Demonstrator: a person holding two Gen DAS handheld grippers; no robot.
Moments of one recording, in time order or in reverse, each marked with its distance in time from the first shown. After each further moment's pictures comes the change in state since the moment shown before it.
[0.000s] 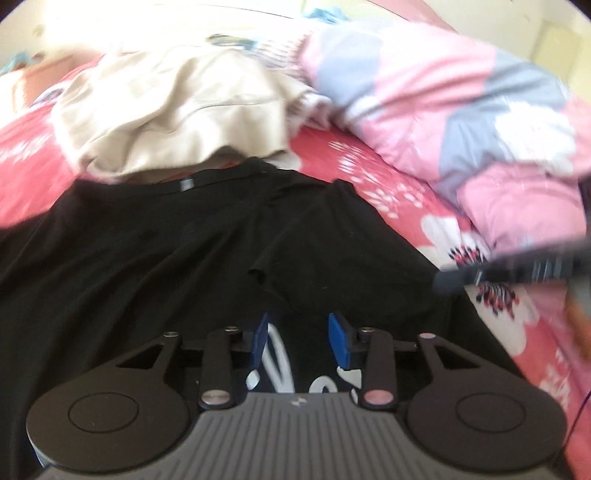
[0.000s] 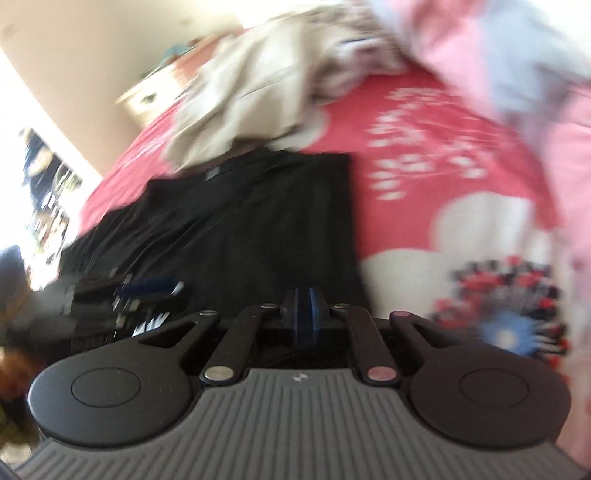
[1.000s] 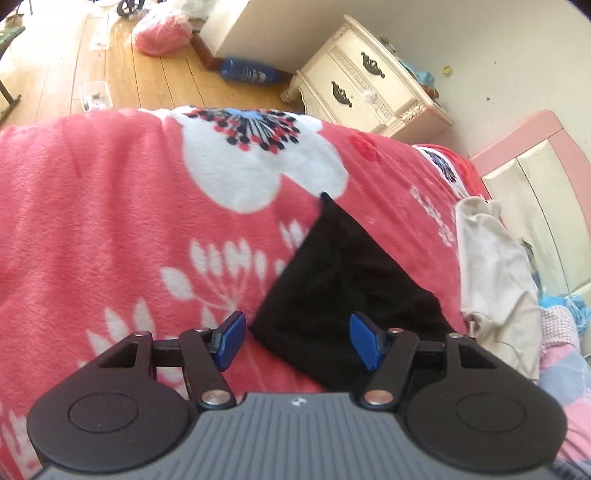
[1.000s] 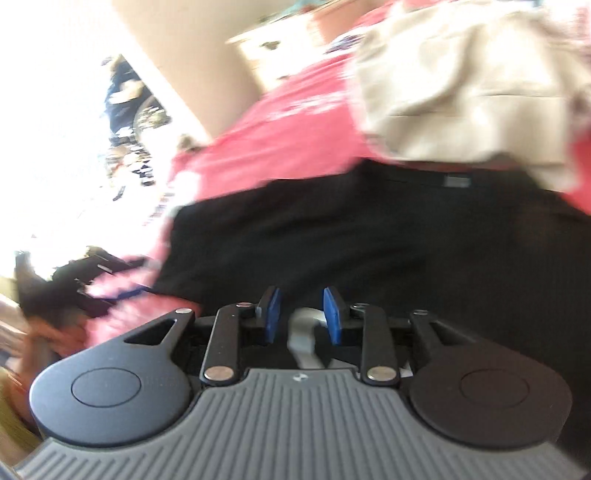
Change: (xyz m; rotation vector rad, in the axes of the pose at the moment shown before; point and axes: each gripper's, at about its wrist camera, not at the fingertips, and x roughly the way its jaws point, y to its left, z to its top) left arm -0.192 0.230 -0.114 -1.054 -0.271 0.415; right arm 0.077 0.202 0.048 -0.156 0.140 0.260
